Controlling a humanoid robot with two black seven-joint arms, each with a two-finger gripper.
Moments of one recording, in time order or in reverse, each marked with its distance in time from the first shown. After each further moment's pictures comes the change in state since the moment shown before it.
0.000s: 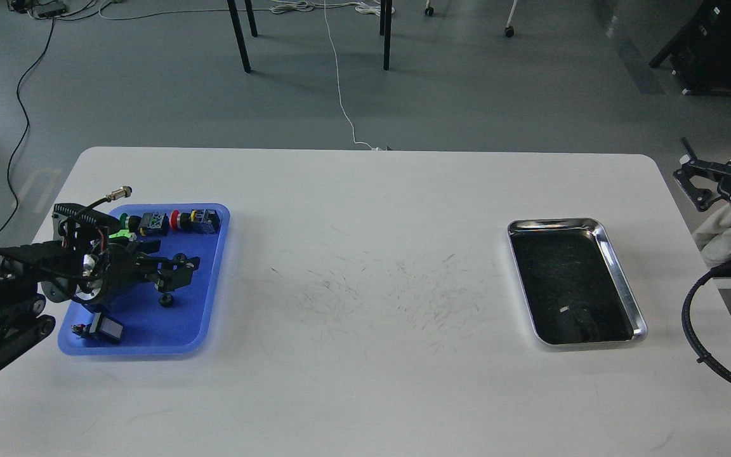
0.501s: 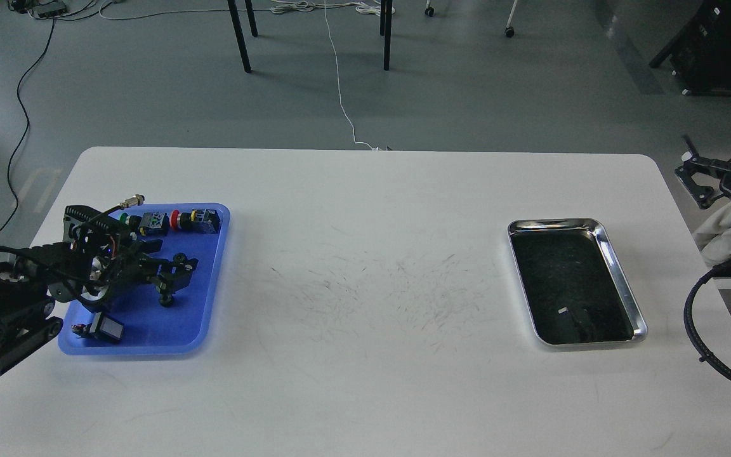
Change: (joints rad) left arm -0.021 -0.037 0.036 0.085 0.040 0.039 -0.007; right arm 0.000 -0.002 -0.001 0.004 0.002 0.002 -0.002
